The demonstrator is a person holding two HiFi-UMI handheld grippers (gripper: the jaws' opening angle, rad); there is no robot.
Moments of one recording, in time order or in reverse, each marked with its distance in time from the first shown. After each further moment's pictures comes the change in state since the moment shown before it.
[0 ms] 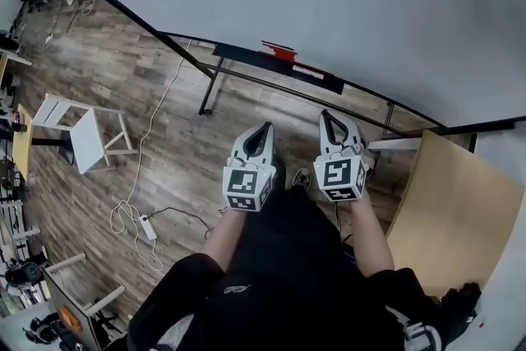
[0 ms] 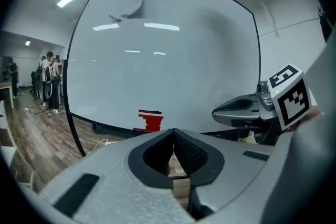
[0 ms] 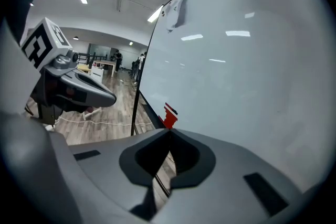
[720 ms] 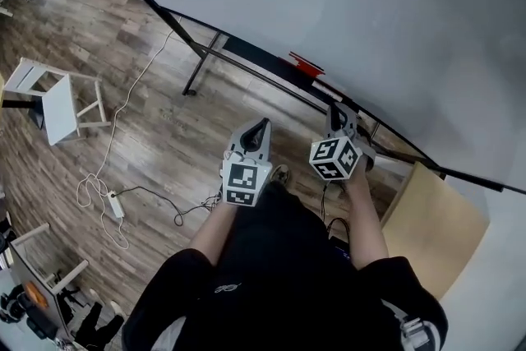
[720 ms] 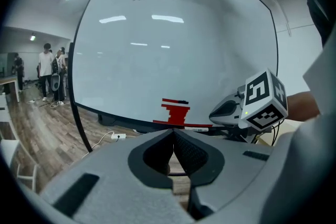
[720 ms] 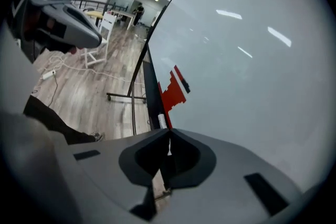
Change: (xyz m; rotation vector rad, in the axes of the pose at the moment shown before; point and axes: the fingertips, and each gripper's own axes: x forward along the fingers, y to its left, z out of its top) left arm 0.052 0.092 -0.018 -0.057 0.066 0.043; right arm 0.142 -0.014 -0.036 -0.368 0.374 0.023
